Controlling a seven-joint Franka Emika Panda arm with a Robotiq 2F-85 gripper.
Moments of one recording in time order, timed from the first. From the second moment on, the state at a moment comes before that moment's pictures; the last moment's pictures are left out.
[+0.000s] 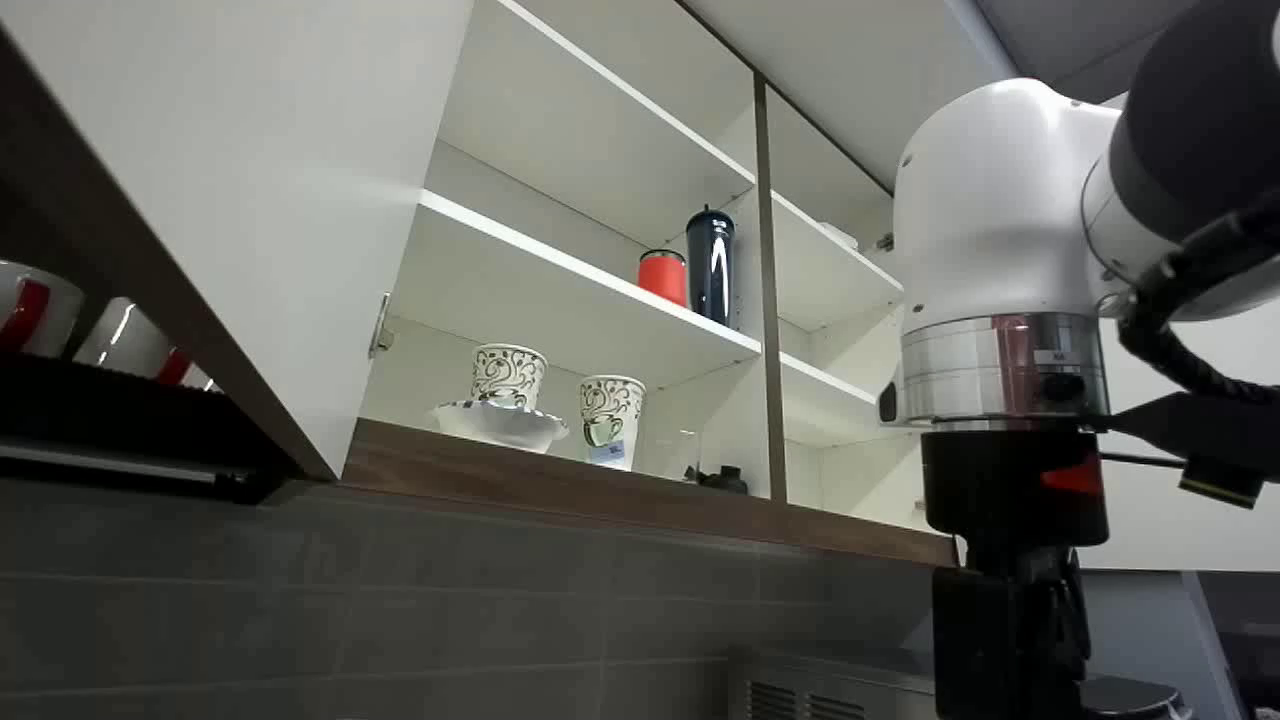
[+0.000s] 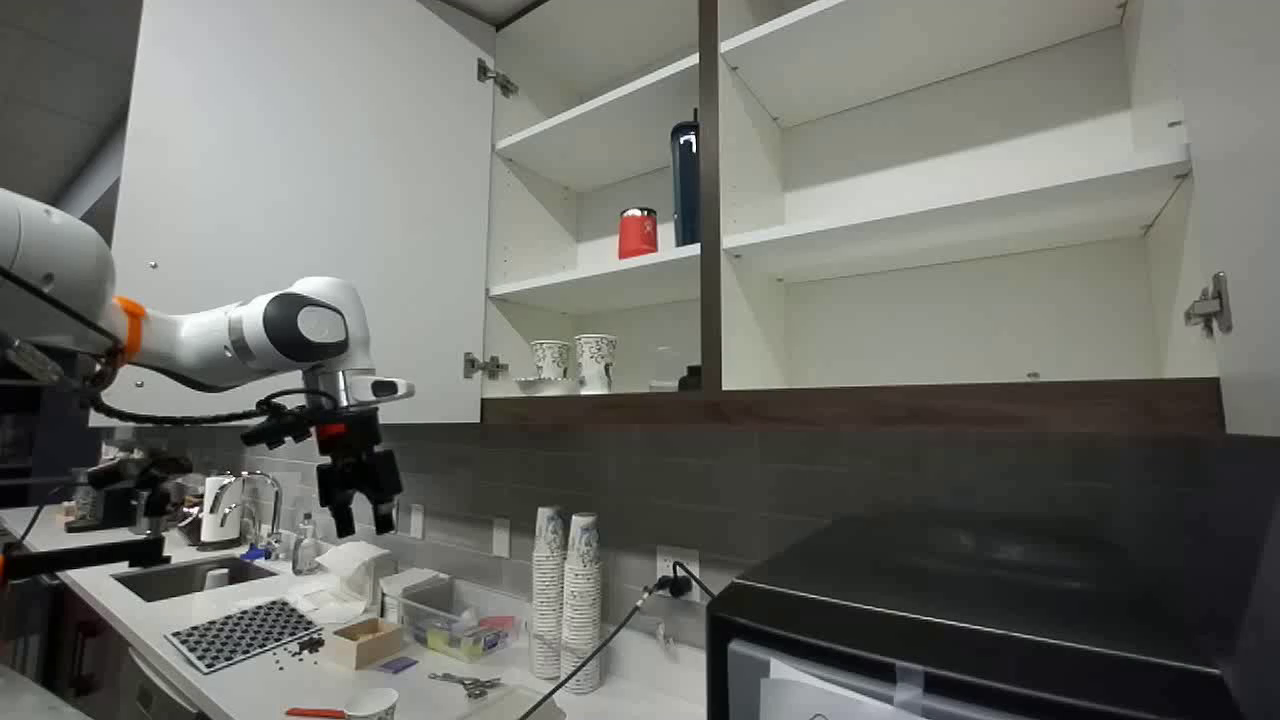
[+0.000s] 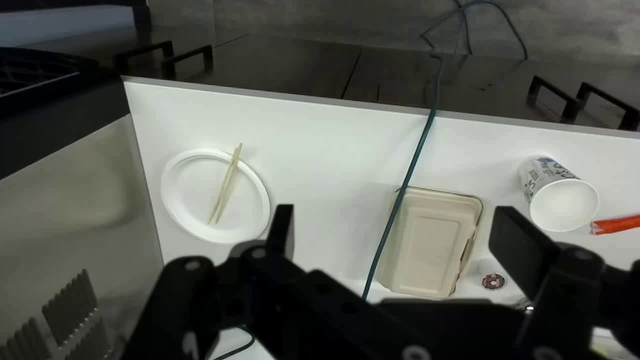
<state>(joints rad) 0.11 -0.73 0.38 -2.32 0.02 1.73 0.35</state>
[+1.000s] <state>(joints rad) 0.00 -0.42 0.36 -1.92 0.08 1.71 0.75</state>
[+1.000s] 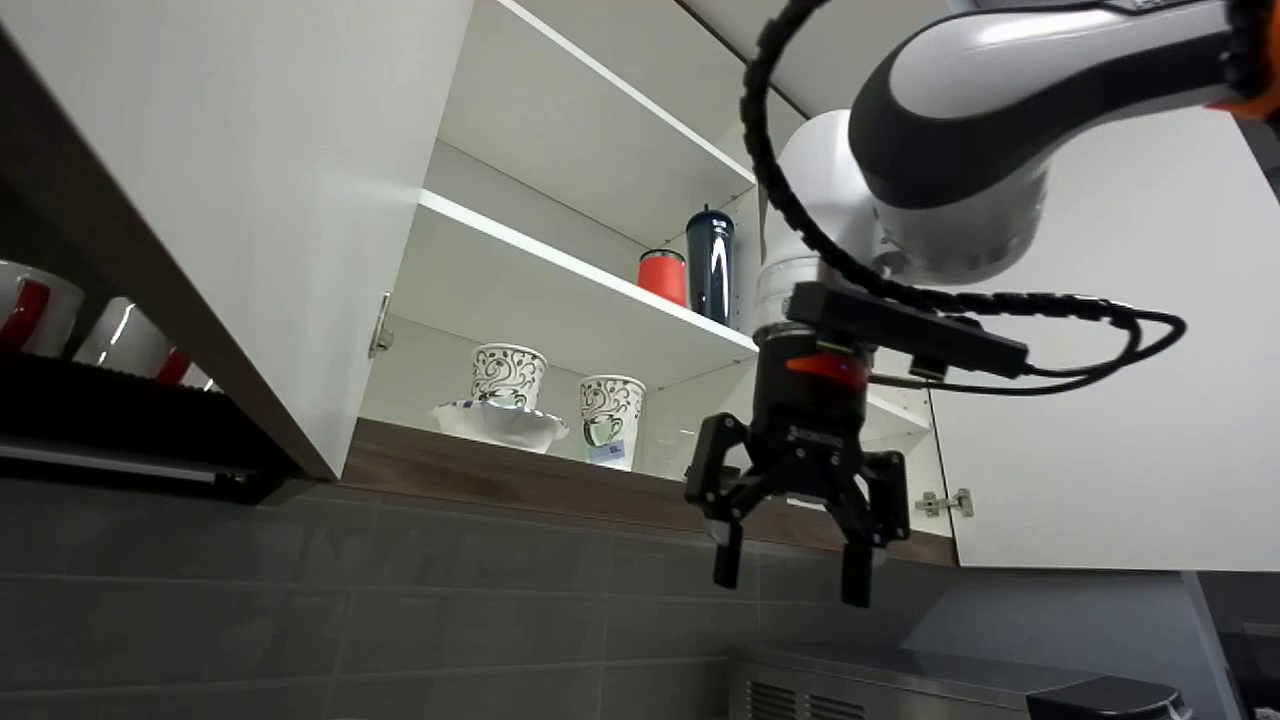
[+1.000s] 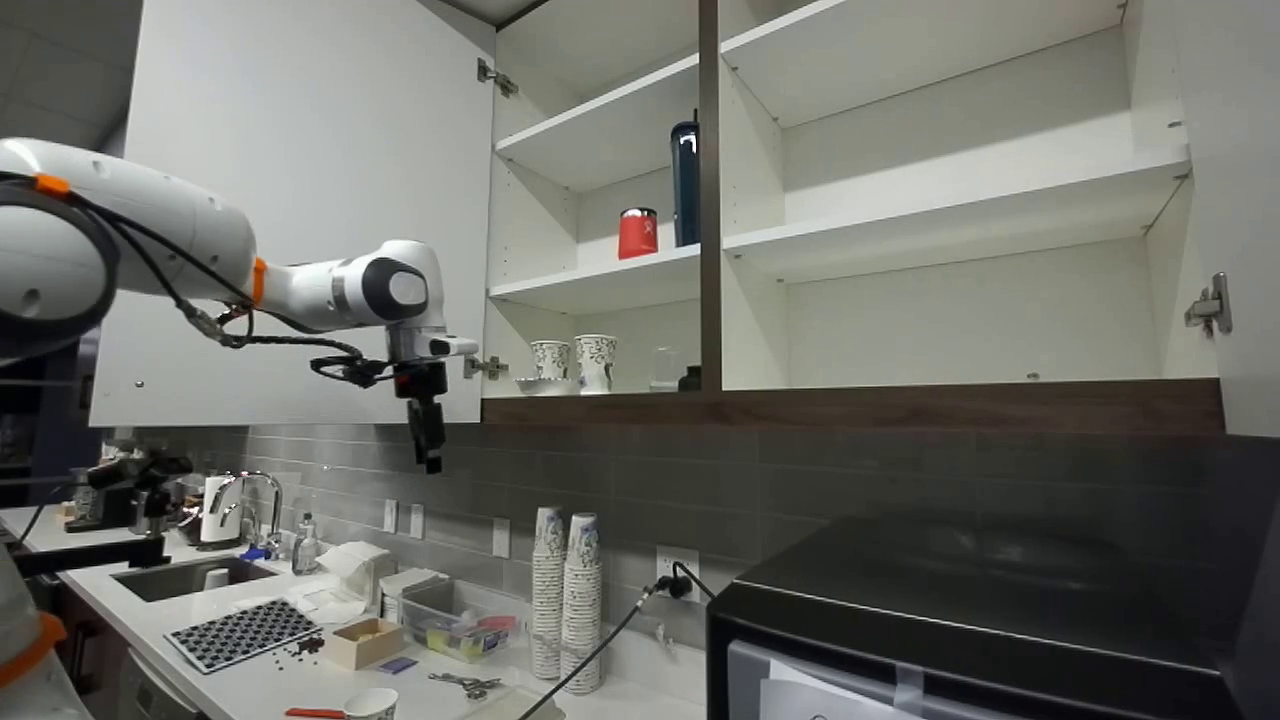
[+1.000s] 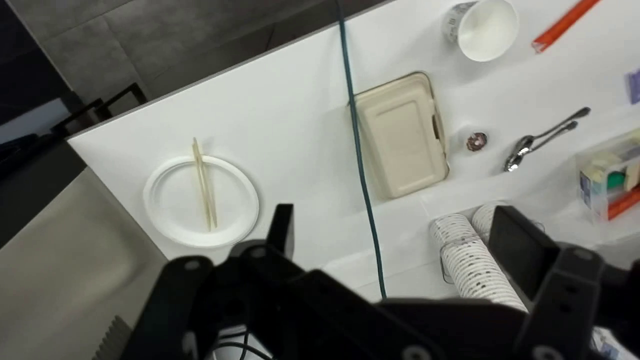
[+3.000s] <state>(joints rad) 0.10 -0.08 0.21 -1.58 0.33 2.38 1.14</state>
